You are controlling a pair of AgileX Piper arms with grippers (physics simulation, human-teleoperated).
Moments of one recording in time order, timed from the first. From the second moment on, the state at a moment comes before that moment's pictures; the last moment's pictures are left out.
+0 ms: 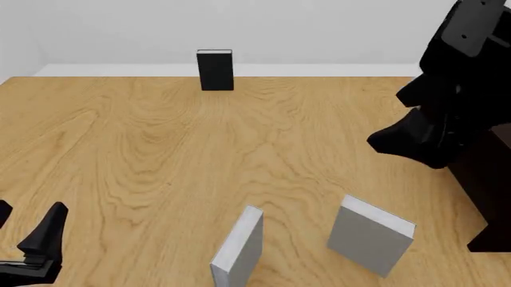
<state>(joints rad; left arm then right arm) -0.04 0.04 0.00 -0.01 0.01 0.57 1.06 -1.35 1.21 -0.43</state>
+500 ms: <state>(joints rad) -0.04 0.05 0.00 -0.02 0.01 0.58 1.12 -1.29 1.22 -0.46</state>
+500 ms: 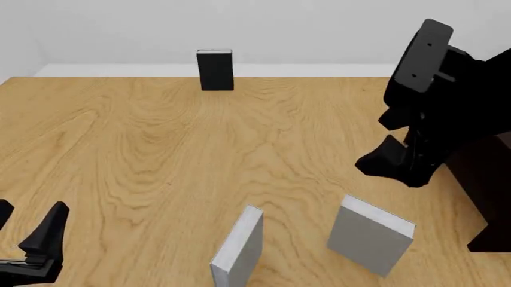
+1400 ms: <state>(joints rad) -0.04 0.05 0.00 -0.02 0.00 0.58 1.19 -1.06 1.04 -0.51</state>
